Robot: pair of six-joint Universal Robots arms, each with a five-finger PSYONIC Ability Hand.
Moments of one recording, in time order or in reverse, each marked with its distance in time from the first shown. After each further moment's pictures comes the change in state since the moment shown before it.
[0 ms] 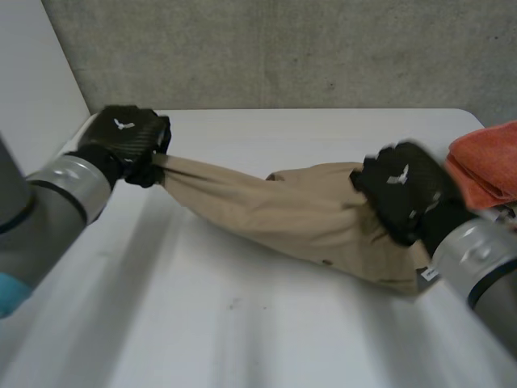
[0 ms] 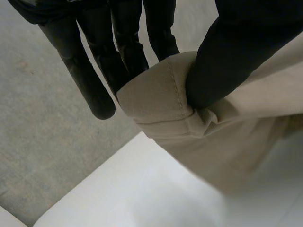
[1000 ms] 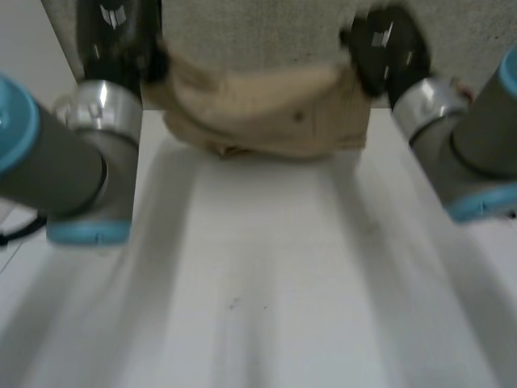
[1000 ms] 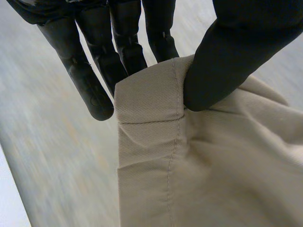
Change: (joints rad) left arm -0.156 -0.129 0.139 0.567 -0.295 -0.041; right arm -0.031 0.474 -0.593 -0.333 -0.055 0.111; left_hand 0.000 0.003 0.004 0.004 0.000; right_hand 0.019 0.006 0.000 0.002 0.000
